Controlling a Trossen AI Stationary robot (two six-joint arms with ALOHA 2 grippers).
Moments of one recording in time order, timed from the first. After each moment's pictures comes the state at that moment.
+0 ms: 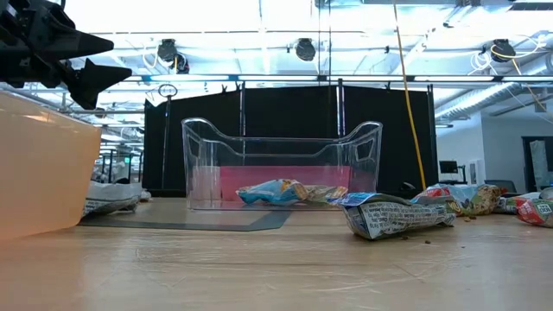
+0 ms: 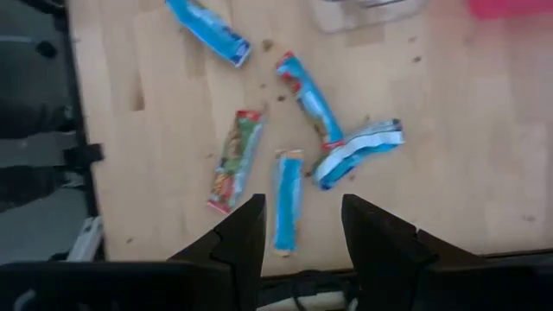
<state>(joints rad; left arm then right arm) -0.31 0.01 0.01 0.08 -0.36 -0.19 0.38 1.11 1.46 -1.59 0.05 0.53</state>
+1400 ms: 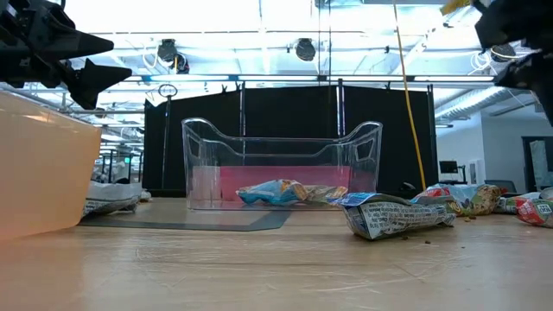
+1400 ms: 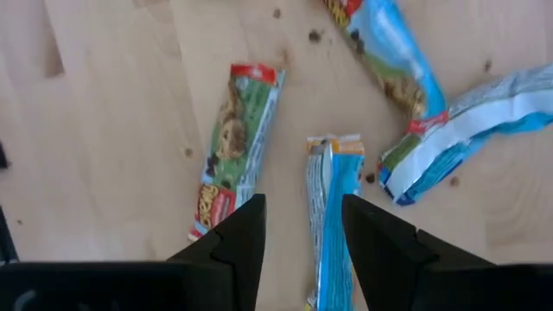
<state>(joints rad) -0.31 0.01 0.01 0.08 -0.36 -0.19 0.54 1.11 0.80 -1.03 0.02 0.75</state>
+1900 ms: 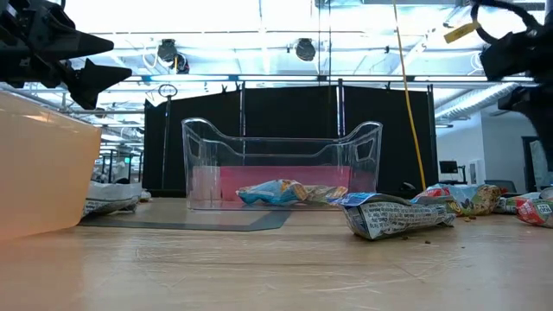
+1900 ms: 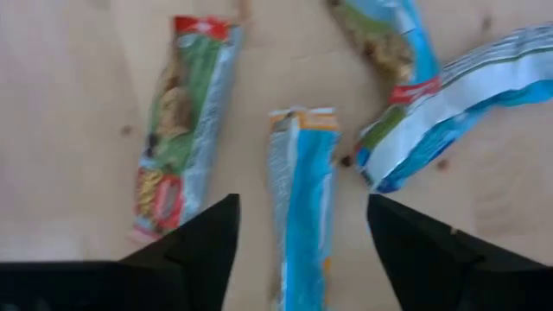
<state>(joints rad) -0.31 0.01 0.01 0.08 -0.36 -0.19 0.53 1.11 0.68 -0.97 0.06 0.72</state>
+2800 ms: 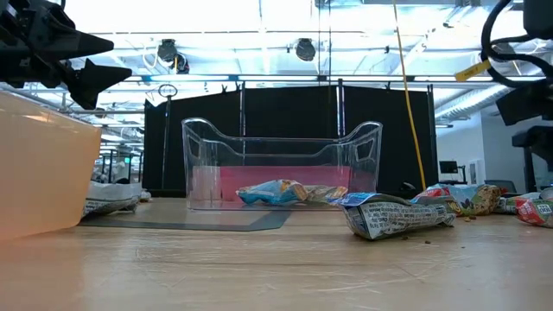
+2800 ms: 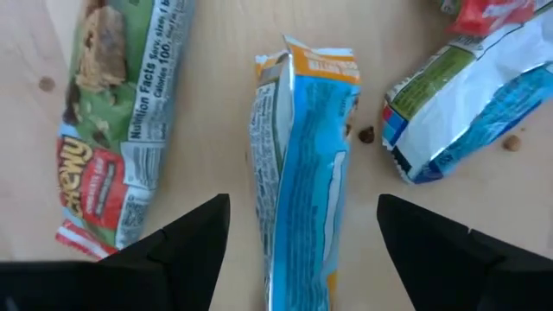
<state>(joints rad) -0.31 0.01 0.01 0.08 -0.36 -0.19 0.55 1.14 0.50 -0.81 0.00 0.73</state>
